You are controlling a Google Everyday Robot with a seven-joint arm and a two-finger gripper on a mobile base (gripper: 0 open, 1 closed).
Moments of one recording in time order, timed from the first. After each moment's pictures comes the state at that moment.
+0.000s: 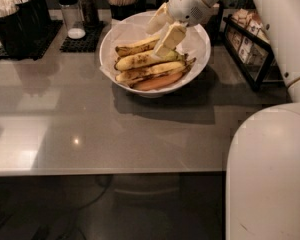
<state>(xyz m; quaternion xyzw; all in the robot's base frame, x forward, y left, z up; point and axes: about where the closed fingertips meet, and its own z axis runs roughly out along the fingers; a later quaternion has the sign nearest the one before) 0.662 -0.023 0.944 -0.73 0.58 0.19 0.30</state>
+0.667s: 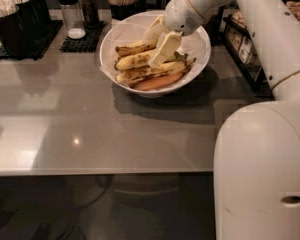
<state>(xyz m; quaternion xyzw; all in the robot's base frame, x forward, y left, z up) 0.668 -0.013 0.915 -0.73 0.58 0.23 0.28</state>
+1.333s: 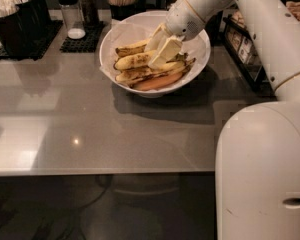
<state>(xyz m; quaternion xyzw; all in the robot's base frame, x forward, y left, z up) 0.657 -0.018 0.901 -0.73 0.59 0.24 0.25</state>
